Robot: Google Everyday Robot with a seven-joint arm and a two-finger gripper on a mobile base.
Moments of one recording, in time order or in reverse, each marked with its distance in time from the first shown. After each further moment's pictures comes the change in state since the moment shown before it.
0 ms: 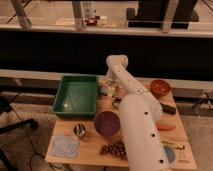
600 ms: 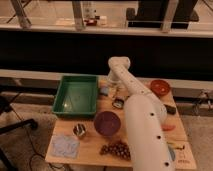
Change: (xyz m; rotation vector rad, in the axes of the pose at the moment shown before) arm 0.007 0.014 0.002 -0.015 -0.023 0.003
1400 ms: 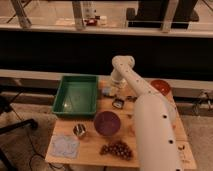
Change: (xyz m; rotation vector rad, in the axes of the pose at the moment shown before) arm 0.010 0.006 -0.035 0.057 -0.028 0.056
